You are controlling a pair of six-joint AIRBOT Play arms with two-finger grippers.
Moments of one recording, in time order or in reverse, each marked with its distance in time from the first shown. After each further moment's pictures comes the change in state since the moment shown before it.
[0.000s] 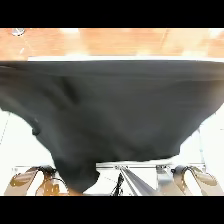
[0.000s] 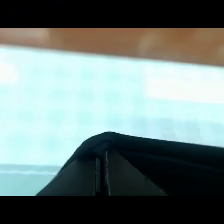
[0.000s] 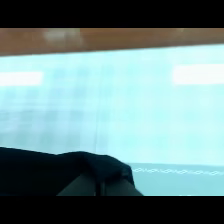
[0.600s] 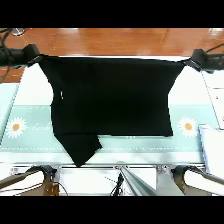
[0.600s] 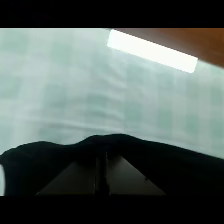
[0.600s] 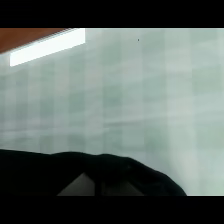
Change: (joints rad) left arm -0.020 -0.718 0.026 -0.273 0.430 0.072; right arm 0.005 -0.720 -0.071 0.318 -0.446 -0.166
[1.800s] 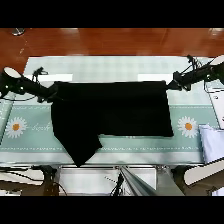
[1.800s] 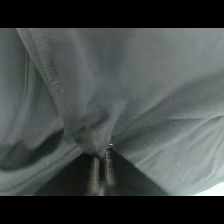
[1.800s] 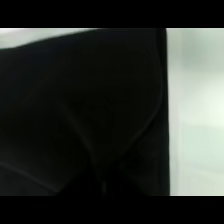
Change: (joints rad) left arm 0.070 -0.263 -0.156 -0.058 -0.439 0.150; right arm -0.015 -0.412 0.128 -0.063 0.338 0.004
